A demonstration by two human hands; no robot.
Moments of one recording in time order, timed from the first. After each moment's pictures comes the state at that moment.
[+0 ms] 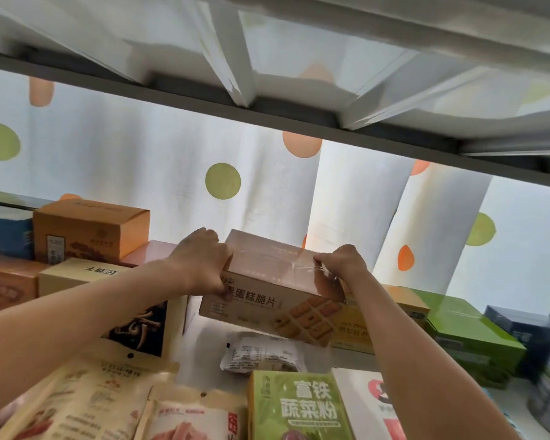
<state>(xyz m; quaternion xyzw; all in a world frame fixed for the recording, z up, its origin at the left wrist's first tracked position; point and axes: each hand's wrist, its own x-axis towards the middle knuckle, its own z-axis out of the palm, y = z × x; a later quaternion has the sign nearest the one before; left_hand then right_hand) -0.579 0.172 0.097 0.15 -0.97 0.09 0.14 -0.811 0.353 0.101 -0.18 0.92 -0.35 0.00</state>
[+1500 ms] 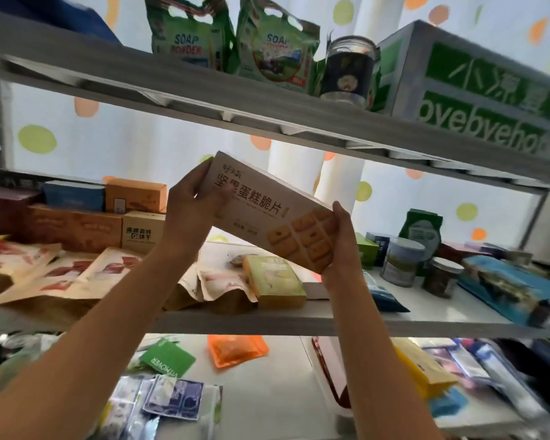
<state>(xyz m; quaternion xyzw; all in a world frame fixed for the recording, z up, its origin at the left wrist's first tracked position) -0.300 0.360 0.128 -0.02 -0.67 -0.54 0.50 -0.428 0.555 0.107 -0.19 0.52 -0.83 0.08</state>
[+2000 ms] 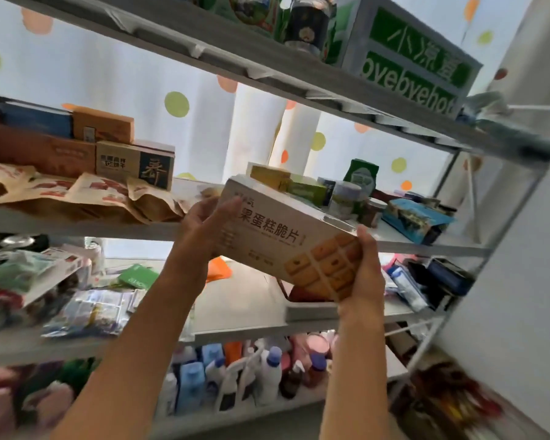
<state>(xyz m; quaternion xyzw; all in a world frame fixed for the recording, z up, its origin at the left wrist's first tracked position) -0.168 0.483 0.025 -0.02 -0.57 -0.78 0.26 -0.223 0.703 0.020 -0.03 0.58 -0.81 -0.06</state>
